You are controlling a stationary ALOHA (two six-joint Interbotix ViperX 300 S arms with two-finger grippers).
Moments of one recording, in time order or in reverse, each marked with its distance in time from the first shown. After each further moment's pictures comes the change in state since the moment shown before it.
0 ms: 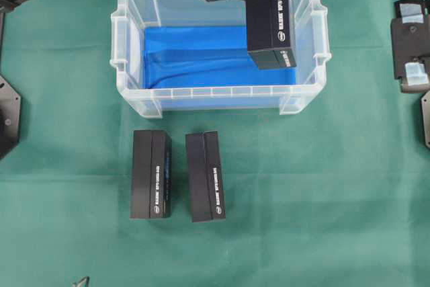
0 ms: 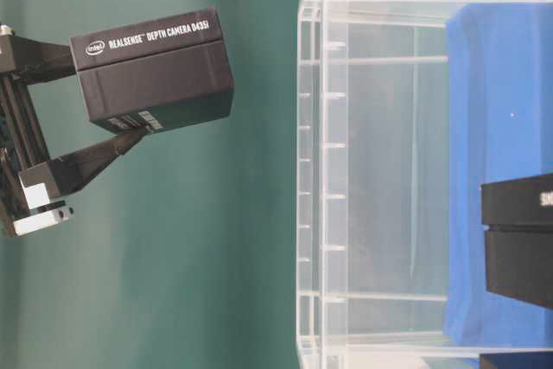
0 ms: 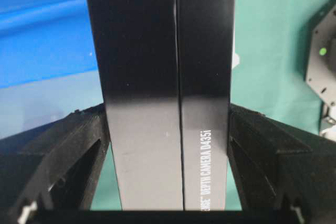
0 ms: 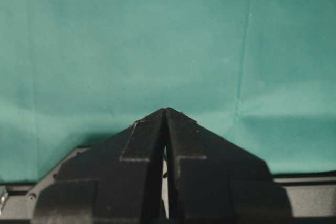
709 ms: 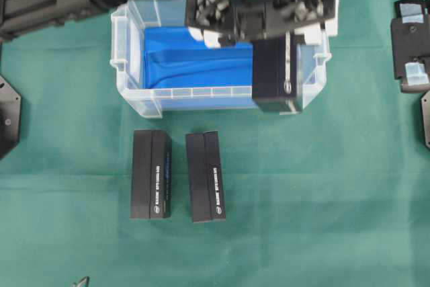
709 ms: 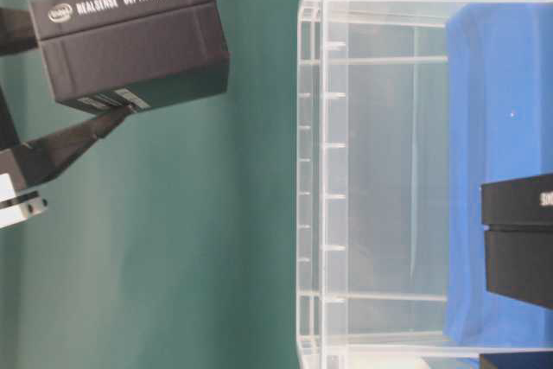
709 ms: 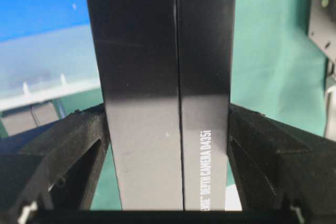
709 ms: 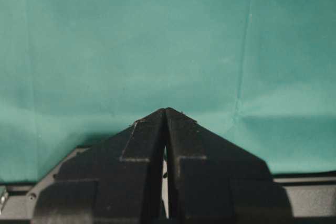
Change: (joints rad) left arm -0.140 0.000 0.000 0.020 0.000 -0.078; right arm 0.000 0.000 0.002 -0.002 0.000 0.000
